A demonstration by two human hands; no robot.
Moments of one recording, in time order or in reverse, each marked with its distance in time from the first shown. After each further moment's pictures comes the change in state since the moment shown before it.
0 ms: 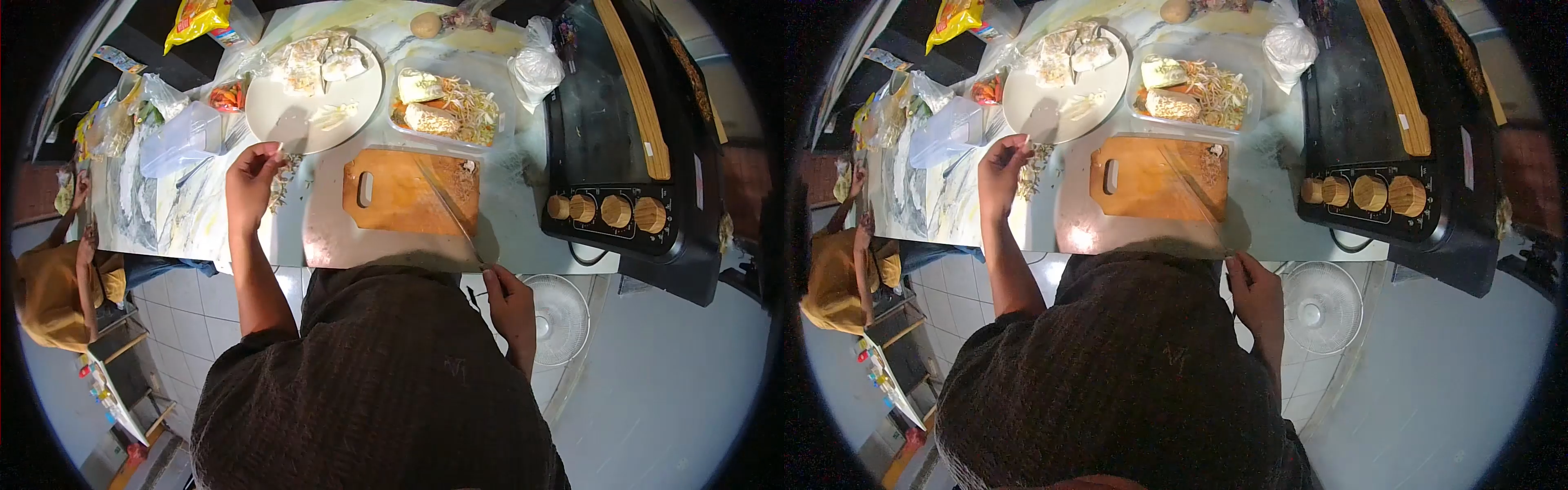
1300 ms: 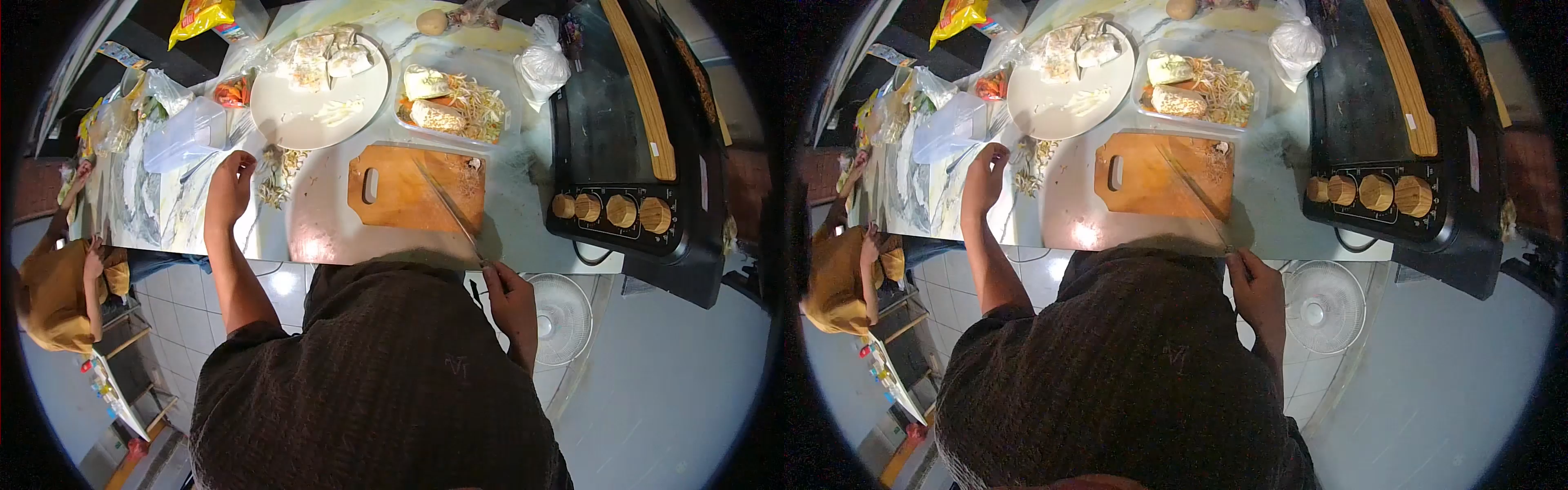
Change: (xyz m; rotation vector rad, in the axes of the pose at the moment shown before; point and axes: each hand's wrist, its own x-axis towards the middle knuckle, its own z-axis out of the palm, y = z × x) left_hand 0.012 -0.014 -0.061 0.710 -0.097 0.237; right_hand 0.005 0.007 0.007 -0.046 0.018 -0.085
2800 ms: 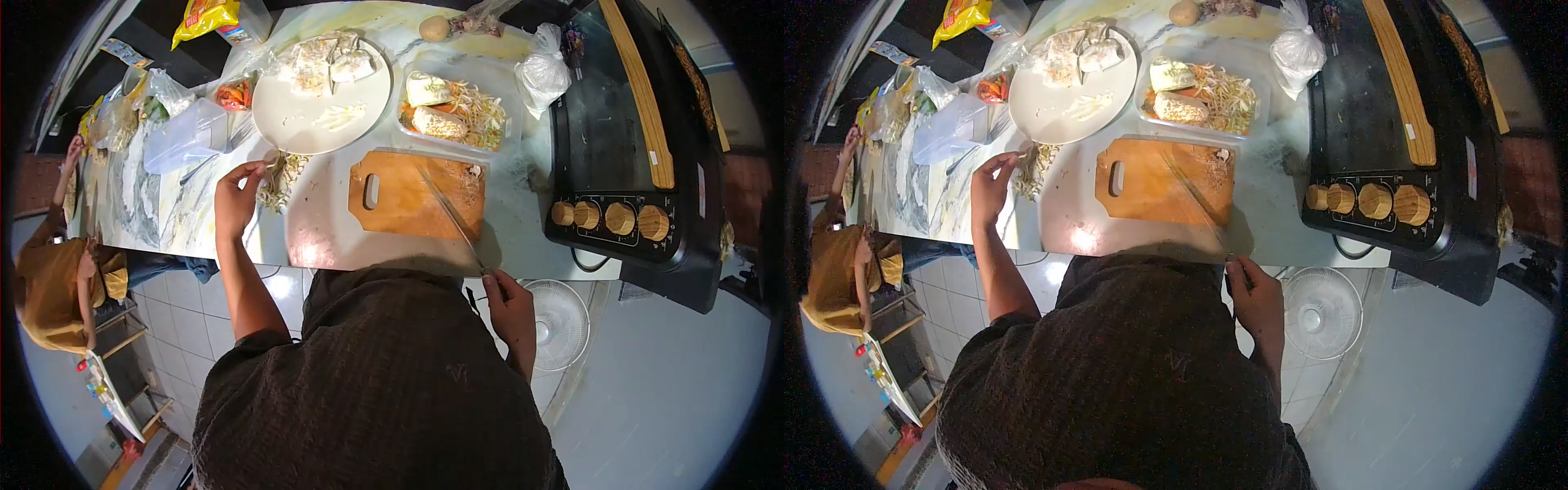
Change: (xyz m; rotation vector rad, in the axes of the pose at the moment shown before) left_hand -0.014 0.010 0.014 -0.319 0.058 -0.234; right_hand -0.001 -0.002 -0.003 -0.043 -0.015 0.011
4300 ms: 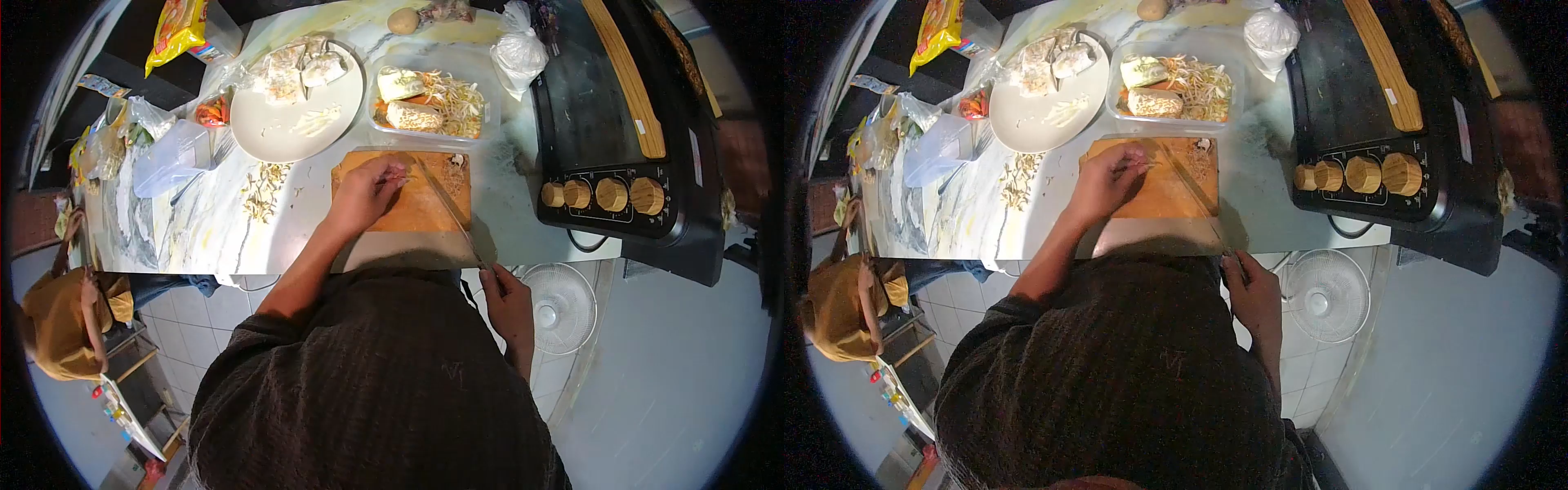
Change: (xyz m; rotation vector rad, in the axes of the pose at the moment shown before) left_hand -0.036 0.104 0.173 -0.276 -0.439 0.326; right_hand -0.010 0.010 0.004 0.123 0.066 0.080
